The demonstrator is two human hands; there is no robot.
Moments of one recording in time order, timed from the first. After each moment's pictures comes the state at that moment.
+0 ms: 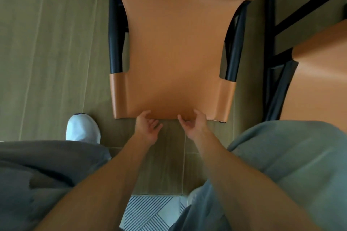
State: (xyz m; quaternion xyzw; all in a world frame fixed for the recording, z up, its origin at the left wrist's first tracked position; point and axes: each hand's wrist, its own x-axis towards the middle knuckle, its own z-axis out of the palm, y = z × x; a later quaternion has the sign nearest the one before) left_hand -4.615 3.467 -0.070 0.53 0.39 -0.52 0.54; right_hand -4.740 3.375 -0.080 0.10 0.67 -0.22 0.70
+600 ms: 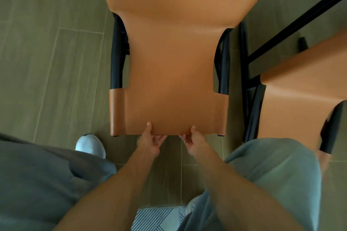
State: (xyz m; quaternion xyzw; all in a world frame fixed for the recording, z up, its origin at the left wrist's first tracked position) left_hand -4.606 3.458 0.009 0.52 0.37 -0.53 0.56; right_hand -4.729 3.385 0.006 0.00 0.73 -0.18 0.66
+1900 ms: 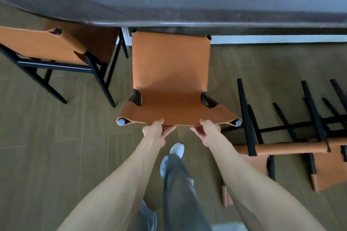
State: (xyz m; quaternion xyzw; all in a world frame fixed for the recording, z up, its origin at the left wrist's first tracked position) left_hand -4.362 3.191 0.635 0.61 0.24 -0.56 0.51; right_hand -4.522 3.123 0.620 -0.07 0.74 -0.28 0.60
